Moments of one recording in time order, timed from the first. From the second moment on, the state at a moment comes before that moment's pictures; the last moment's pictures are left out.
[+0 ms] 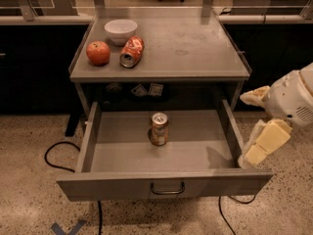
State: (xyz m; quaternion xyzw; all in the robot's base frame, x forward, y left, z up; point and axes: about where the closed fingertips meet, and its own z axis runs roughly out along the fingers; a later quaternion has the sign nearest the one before) arm 0.426 -0.186 0.874 -0.56 0.78 0.18 0.23
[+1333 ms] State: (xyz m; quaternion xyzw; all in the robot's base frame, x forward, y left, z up) arm 0.443 -0.120 0.866 -0.49 0.81 0.19 0.27
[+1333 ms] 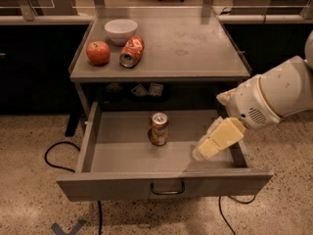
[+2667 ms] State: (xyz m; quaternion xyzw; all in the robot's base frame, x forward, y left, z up) arm 0.514 -0.177 0.832 -0.30 0.89 0.06 0.33
